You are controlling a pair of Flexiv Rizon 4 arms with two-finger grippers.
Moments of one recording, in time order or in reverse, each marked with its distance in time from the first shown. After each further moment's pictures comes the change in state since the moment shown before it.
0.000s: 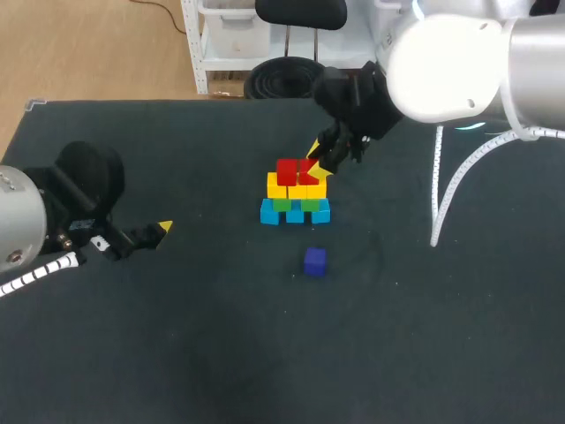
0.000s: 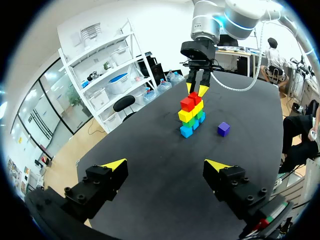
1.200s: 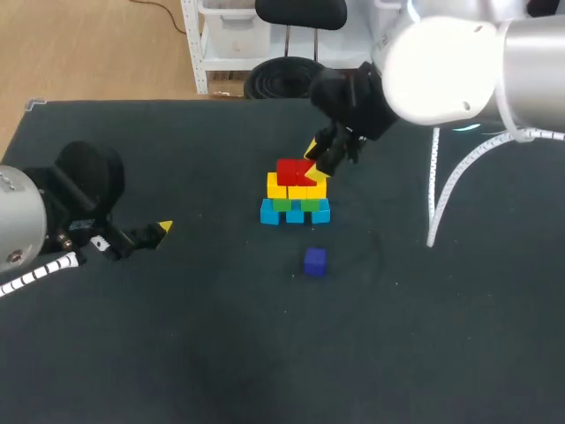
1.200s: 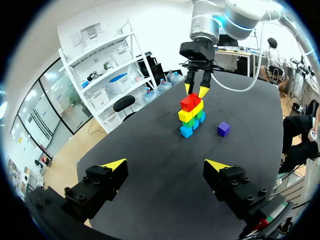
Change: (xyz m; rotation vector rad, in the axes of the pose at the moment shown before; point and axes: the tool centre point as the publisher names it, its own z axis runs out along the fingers) left arm 0.000 0.000 0.000 0.000 0.000 0.000; right arm -0.003 0.000 0.004 -0.001 0.010 0.002
